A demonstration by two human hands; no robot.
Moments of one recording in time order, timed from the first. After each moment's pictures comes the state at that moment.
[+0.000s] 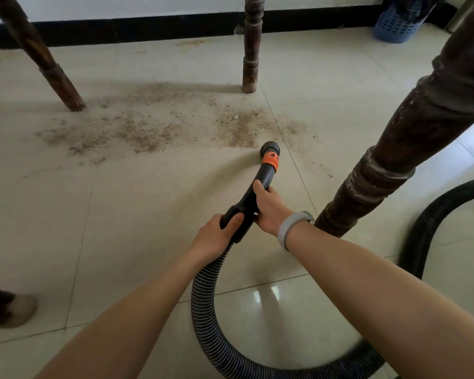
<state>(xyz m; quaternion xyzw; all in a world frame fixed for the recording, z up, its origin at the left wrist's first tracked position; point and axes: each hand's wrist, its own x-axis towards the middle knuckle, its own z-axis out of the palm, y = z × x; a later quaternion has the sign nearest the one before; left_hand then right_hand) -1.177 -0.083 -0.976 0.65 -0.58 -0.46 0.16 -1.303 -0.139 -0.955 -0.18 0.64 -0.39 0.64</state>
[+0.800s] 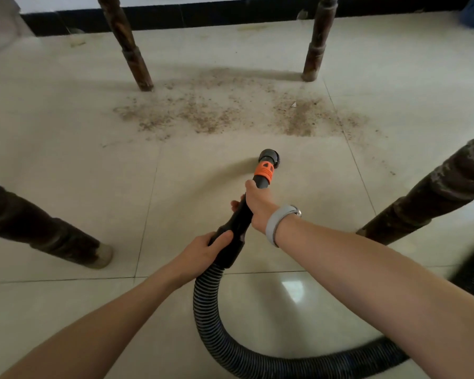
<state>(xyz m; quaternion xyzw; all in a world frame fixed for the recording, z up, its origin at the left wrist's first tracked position) -1.062 0.008 -0.945 0.66 -0.48 -0.54 0.19 -1.173 -0.100 -0.940 -0.17 0.64 -0.32 0.68</state>
